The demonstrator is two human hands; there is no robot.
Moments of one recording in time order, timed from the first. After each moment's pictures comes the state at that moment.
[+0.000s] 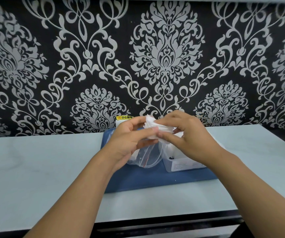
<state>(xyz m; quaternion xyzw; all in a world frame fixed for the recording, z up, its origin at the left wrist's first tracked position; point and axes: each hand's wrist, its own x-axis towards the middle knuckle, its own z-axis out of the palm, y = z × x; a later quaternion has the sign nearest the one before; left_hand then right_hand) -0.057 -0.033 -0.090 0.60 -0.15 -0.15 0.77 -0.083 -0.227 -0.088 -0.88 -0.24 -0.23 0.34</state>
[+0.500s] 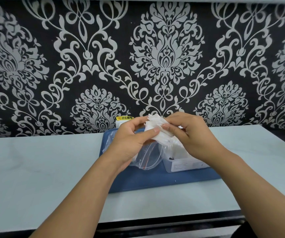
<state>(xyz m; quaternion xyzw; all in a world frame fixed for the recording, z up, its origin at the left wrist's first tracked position) -0.059 -0.043 -0.095 0.63 -0.12 -0.09 0.76 -0.081 -0.231 -0.083 -0.88 -0.24 -0.23 0.33</state>
